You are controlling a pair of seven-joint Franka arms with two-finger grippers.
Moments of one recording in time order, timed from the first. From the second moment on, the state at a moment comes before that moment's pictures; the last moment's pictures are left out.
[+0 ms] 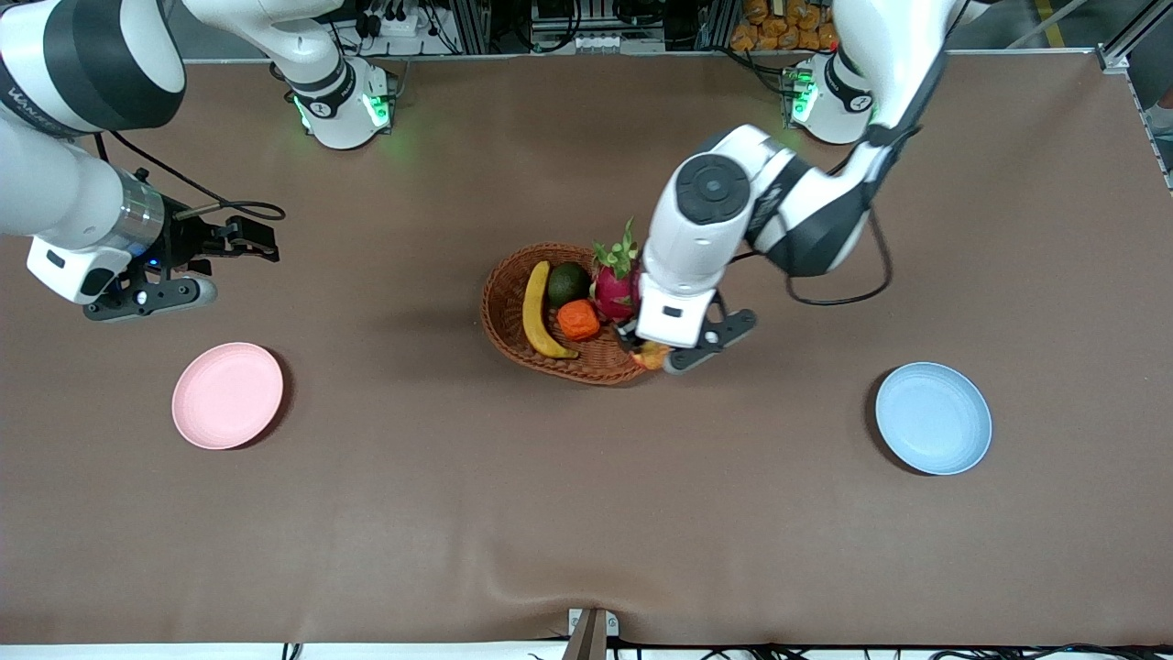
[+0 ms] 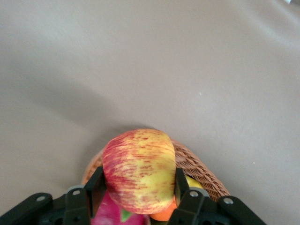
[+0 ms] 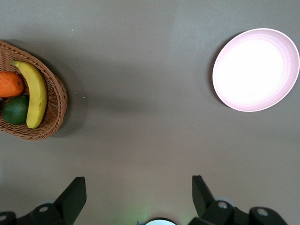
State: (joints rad) left arm -0.35 0.49 -0.34 -1.44 0.15 2.00 -1.23; right arm 0.18 0.07 -0.06 -1.67 0.10 1.54 -0.06
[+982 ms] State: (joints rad) left arm 0.06 0.41 -0.34 -1.44 0.09 1.81 -0.51; right arm 0.43 0.13 -0.05 -1.75 0.15 1.73 -0.06
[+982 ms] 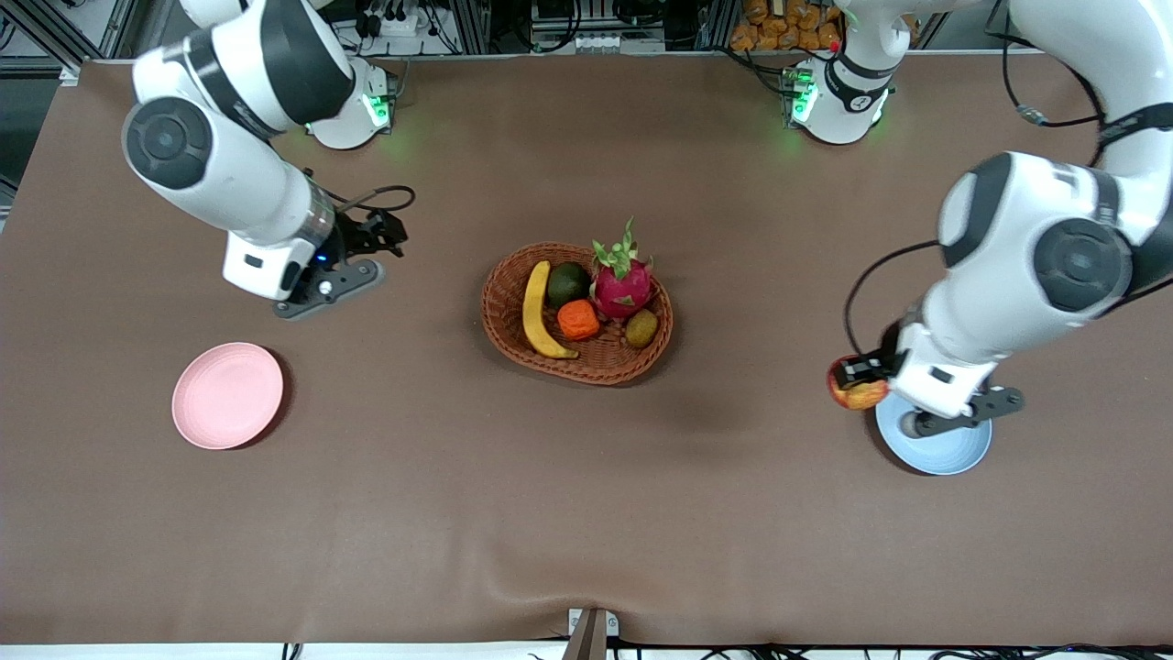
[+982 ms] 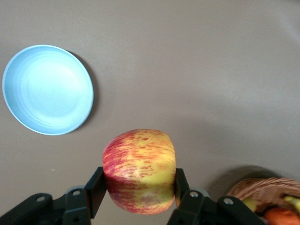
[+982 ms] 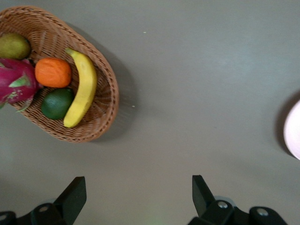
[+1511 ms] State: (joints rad) left arm 0.19 0.56 -0.33 -1.51 0.18 1.87 -0.39; right arm 0.56 0.26 -0.05 -1.75 0.18 1.88 0.03
